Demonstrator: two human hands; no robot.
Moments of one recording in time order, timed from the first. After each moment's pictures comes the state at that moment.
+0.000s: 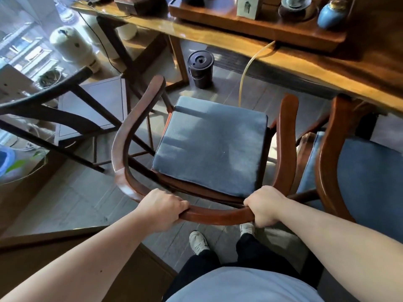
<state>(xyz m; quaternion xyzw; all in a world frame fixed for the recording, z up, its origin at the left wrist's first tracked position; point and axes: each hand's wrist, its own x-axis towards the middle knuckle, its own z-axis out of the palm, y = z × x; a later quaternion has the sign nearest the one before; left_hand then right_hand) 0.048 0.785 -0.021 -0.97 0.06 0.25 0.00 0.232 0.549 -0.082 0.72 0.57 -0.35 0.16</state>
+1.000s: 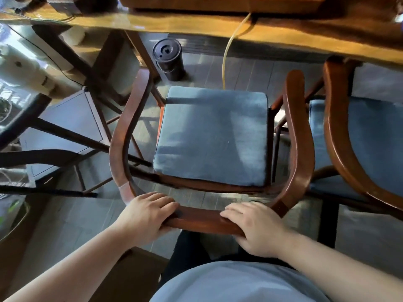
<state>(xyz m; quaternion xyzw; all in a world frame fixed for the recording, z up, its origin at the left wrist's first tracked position) 0.063 0.902 -0.029 -0.96 0.22 0.12 -0.08 0.139 0.603 -0.061 0.83 0.46 -0.24 -0.22</state>
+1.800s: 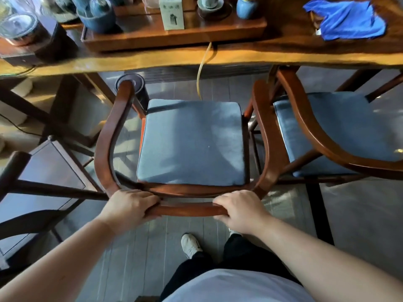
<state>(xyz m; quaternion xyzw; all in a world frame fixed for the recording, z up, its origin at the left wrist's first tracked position) 0.135 1.033 -0.041 -0.94 0.31 0.05 -0.11 0.140 0.710 -0.051 0.92 0.30 -0.17 -0.17</state>
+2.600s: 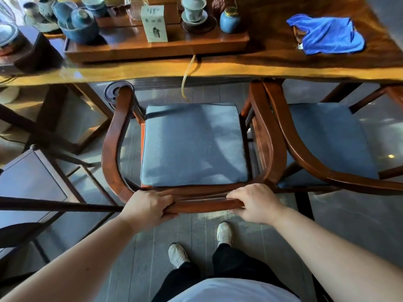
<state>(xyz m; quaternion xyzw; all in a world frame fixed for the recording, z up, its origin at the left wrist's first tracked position) 0.178 0.933 -0.042 -0.94 0.31 0.07 -0.13 0.197 0.619 -0.037 0.93 0.25 -0.22 -0.16</state>
